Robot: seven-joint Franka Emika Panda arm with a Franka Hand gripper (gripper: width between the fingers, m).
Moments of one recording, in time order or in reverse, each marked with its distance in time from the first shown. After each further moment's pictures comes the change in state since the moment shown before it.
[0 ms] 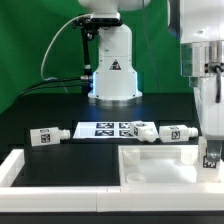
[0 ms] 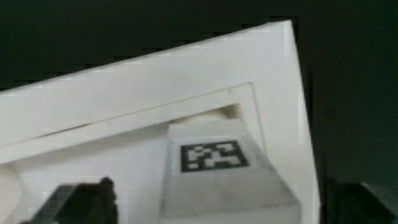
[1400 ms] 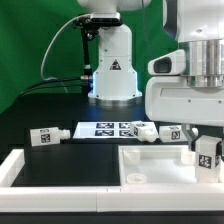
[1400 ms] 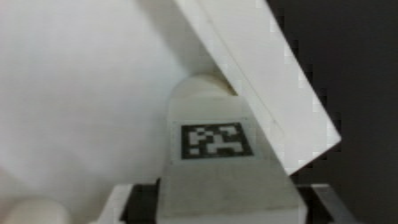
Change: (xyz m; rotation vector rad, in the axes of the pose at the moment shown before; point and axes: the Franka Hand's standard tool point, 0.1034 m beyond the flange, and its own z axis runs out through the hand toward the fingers) arm 0.004 0.000 0.002 -0.009 0.012 -0.847
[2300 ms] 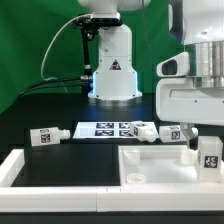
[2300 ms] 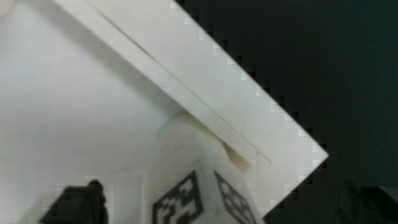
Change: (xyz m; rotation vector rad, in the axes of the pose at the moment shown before) arm -0.014 -0.003 0.000 0.025 0.011 -0.197
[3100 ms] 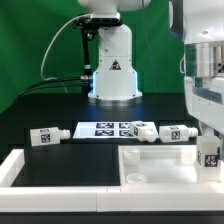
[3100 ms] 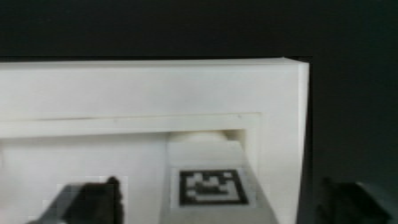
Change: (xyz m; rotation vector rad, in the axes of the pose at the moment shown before) arm 0.004 -0.006 0.002 -0.004 -0.018 0.790
